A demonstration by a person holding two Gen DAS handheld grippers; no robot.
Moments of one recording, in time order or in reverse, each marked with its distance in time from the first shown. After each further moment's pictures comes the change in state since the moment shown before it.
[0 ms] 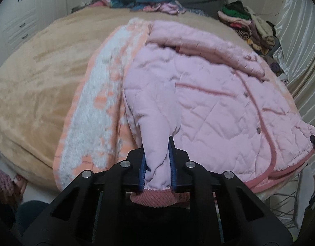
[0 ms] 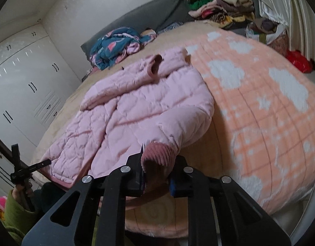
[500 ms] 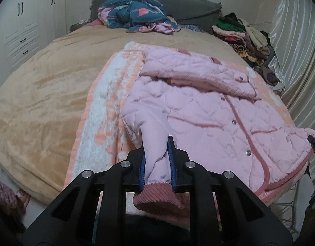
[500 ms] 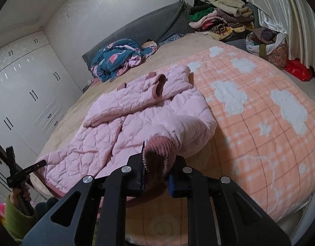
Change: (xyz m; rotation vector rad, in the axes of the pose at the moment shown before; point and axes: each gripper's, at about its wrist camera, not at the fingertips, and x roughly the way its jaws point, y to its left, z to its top) left arm -0.028 -0.017 0.041 0.028 -0.112 -0.001; right arm -0.007 0.014 0.037 0.003 -0.071 -0.006
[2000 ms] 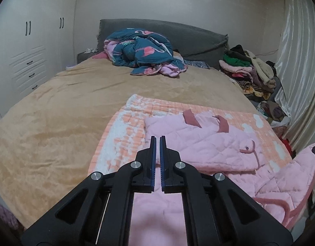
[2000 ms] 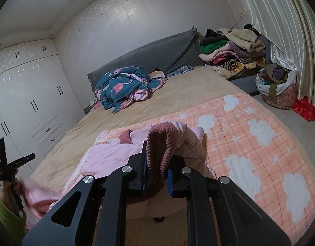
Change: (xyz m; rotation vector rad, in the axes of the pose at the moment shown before) left arm 0.008 -0.013 0.169 -0.025 -0.210 0.053; right arm 0.055 0.039 0.157 -0.108 -0.179 -0.004
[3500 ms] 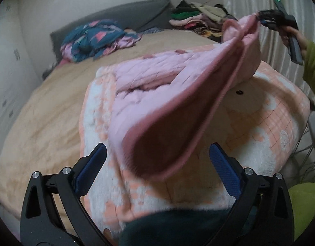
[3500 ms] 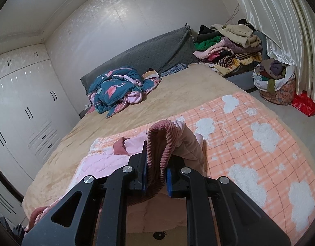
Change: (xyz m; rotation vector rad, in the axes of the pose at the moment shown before) left arm -0.061 -0.013 -0.185 0.448 0.119 -0.136; right arm 0.041 -0.017 0.028 0.057 0.009 -0.021
